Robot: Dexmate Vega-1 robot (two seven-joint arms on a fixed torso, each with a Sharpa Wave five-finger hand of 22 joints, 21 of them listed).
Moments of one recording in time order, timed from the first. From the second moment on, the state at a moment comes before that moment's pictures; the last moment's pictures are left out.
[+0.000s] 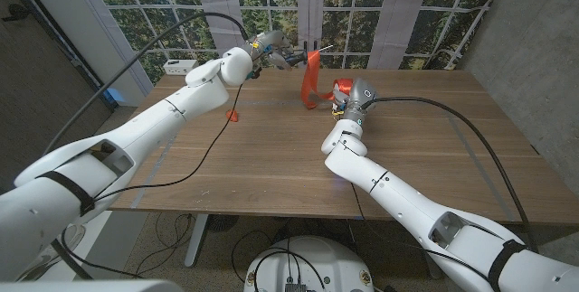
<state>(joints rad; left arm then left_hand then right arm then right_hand) 0.32 0.63 0.77 -1.57 0.38 0.23 -0.06 1.26 -0.01 0.31 -0.17 0.20 1.00 0.00 0.26 0.22 0.99 -0.08 0.27 0.52 0.94 0.02 0.50 0.38 0.45 -0.05 0.97 0.18 -0.66 -0.21 -0.77 -1.55 -0.36 -0.92 -0.84 0.91 -0.06 0.20 -0.11 0.22 1.05 0.07 0.45 0.38 1.06 0.00 0.85 0.36 1.09 -0.11 0.89 1.12 0.63 -0.06 1.14 0.18</state>
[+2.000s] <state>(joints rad) 0.34 0.69 0.76 -1.66 0.37 0.25 -0.25 1.27 -0.01 0.31 -0.16 0.20 1.01 0.00 0.25 0.22 1.01 -0.07 0.26 0.52 0.96 0.03 0.49 0.38 0.43 -0.04 1.01 0.18 -0.43 -0.27 -0.80 -1.52 -0.40 -0.90 -0.85 0.91 -0.05 0.19 -0.09 0.20 1.06 0.06 0.43 0.42 1.07 -0.01 0.83 0.37 1.09 -0.11 0.88 1.11 0.61 -0.06 1.16 0.18</state>
